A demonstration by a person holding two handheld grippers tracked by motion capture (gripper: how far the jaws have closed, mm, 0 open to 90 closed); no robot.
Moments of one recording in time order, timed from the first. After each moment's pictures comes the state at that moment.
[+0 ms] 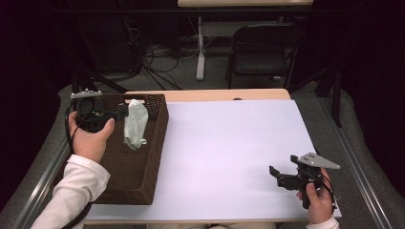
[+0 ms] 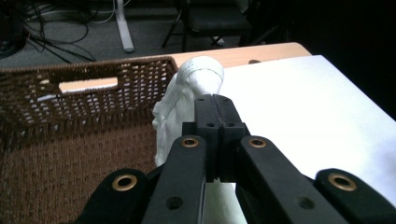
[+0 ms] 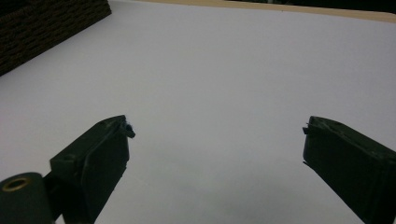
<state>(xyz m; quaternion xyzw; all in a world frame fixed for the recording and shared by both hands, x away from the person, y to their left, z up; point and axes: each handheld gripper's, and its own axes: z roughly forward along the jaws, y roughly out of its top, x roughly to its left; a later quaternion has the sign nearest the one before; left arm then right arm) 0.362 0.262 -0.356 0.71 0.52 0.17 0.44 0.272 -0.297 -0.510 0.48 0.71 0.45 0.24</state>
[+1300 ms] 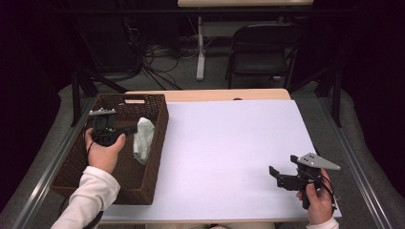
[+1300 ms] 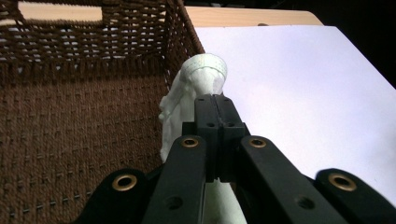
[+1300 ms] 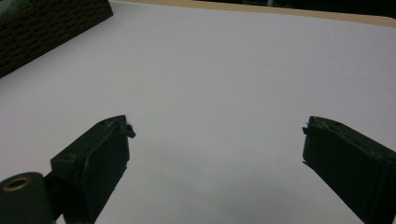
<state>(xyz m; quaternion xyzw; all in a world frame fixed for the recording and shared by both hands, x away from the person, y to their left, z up) 0.368 0.257 -0.419 0.71 0.55 0.12 0.42 0.270 -0.295 -0.508 0.48 0.71 0.46 0.24</state>
